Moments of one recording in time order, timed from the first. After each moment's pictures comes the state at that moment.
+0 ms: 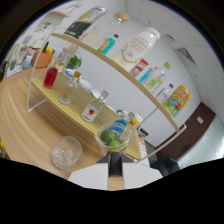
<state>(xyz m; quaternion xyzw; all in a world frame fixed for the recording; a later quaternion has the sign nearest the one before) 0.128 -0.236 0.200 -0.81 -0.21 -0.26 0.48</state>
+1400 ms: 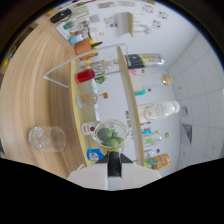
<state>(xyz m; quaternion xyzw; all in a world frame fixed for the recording) 0.092 -0.219 0.265 -0.57 -0.49 -0.41 0.52</state>
